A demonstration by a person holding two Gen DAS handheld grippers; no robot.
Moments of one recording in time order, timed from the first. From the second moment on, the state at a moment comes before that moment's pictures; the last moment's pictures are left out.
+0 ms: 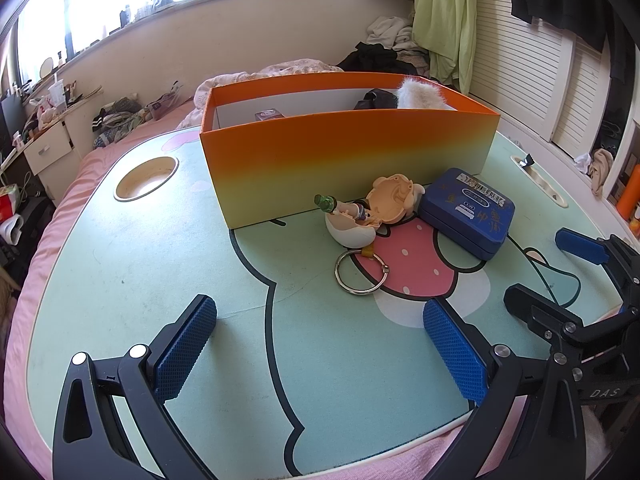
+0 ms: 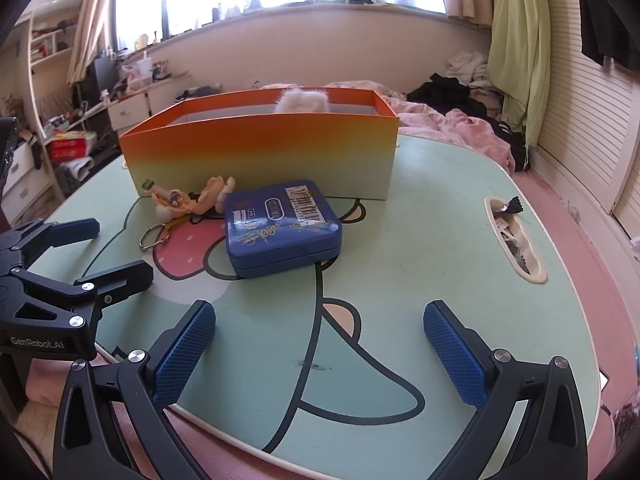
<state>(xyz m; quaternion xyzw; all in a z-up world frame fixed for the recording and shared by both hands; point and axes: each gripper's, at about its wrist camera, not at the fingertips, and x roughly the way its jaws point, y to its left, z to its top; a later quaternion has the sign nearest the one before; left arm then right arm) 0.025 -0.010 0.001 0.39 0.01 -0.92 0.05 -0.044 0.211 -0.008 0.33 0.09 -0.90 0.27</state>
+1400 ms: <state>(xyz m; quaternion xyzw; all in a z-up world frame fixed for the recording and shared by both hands) -0.008 0.000 0.016 0.42 0.05 -0.91 0.01 -0.099 0.194 0.015 0.37 0.08 -0.87 0.30</state>
